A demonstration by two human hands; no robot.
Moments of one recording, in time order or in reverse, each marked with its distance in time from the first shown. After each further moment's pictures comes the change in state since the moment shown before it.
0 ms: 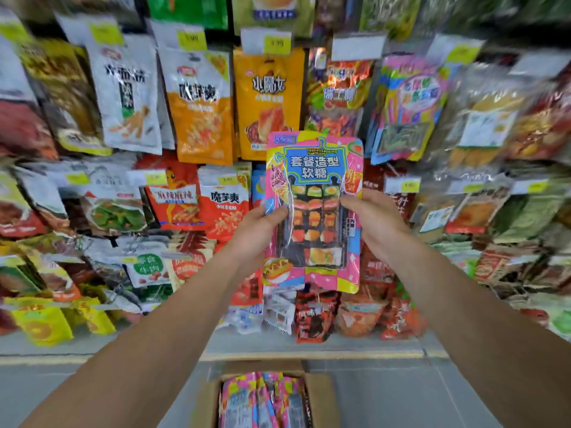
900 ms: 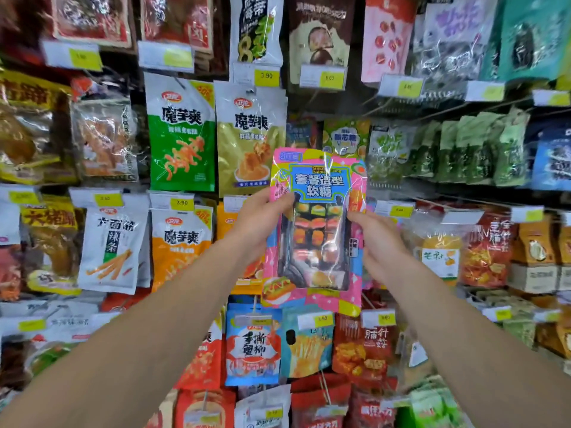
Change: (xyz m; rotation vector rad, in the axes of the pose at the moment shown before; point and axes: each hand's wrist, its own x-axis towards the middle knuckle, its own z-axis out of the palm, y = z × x) left_hand 0.058 0.228 0.094 0.076 -0.178 0.527; right_hand 0.094 -0.168 -0.043 0.254 0.108 -0.290
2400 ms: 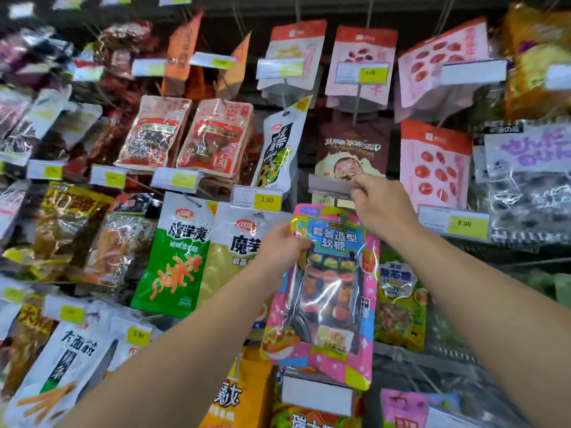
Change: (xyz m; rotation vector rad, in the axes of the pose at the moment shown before) left_hand 0.216 0.080 0.058 0.218 0.376 0.311; right_hand 0.241 -0.218 0.054 -0.915 0.025 -1.214
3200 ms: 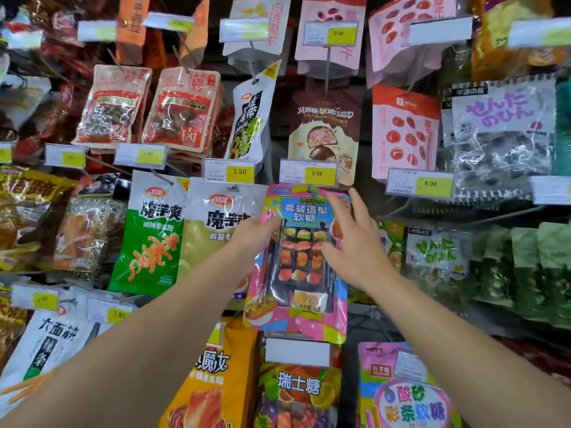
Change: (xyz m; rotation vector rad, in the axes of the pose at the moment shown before) left_hand 0.003 -0.028 -0.006 0.116 0.040 -0.180; right_hand -0.115 0.012 0.025 0.128 -0.218 0.139
